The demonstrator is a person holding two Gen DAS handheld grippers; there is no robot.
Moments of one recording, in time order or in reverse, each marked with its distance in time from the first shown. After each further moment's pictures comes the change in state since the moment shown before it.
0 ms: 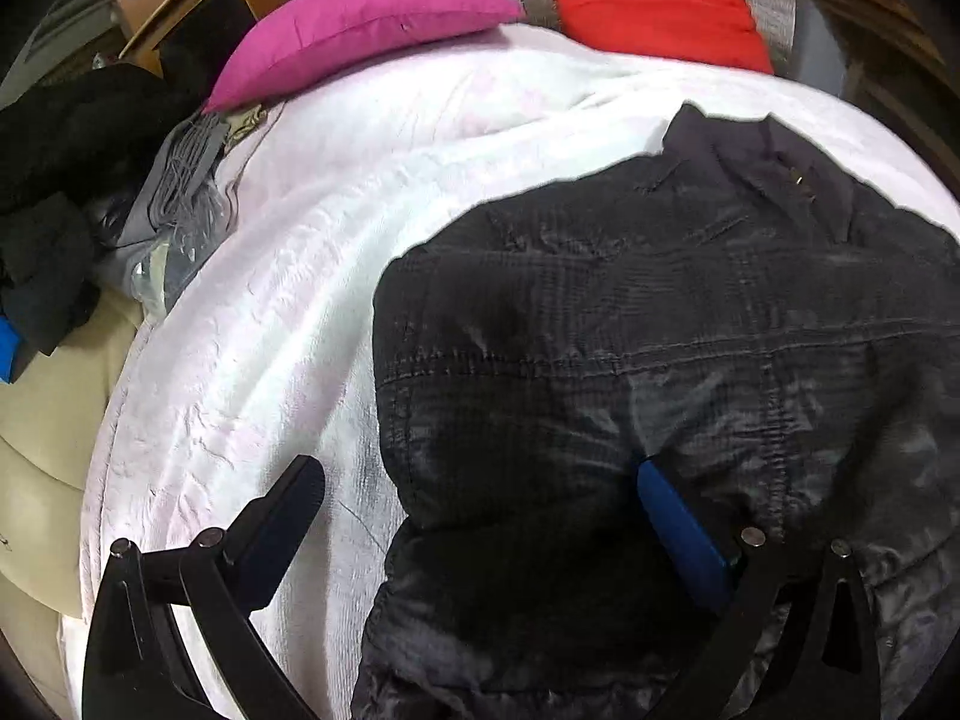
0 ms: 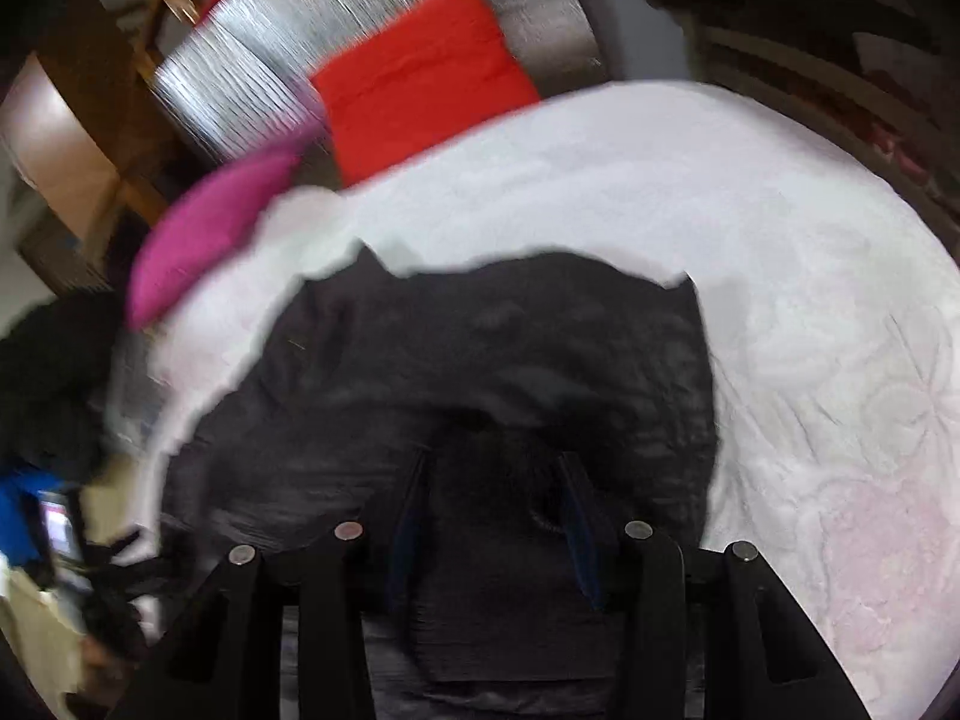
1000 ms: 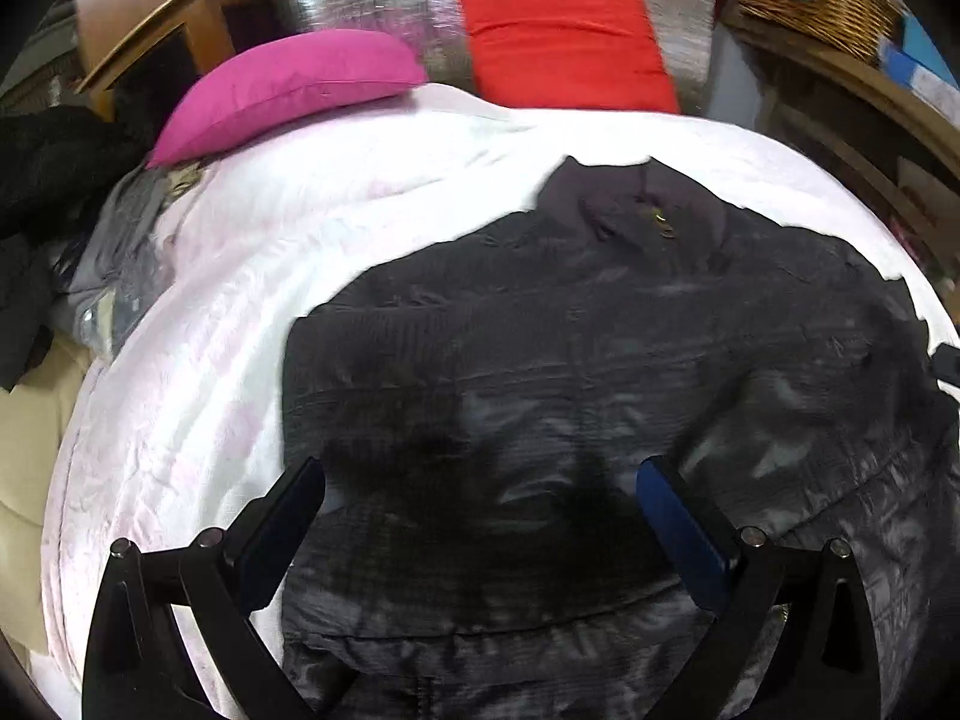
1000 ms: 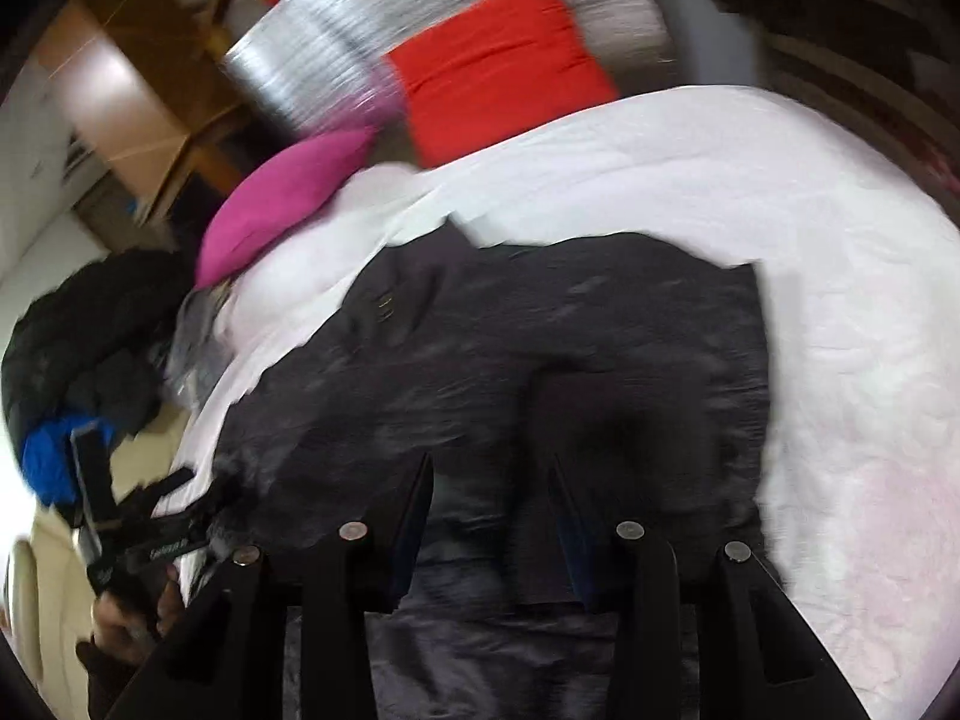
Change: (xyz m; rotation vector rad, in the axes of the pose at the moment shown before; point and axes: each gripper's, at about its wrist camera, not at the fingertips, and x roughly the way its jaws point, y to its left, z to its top) left arm -0.043 -0.042 -0.013 0.081 -0.091 -0.180; right arm -0.016 0.031 -0.014 -0.116 0.035 0.204
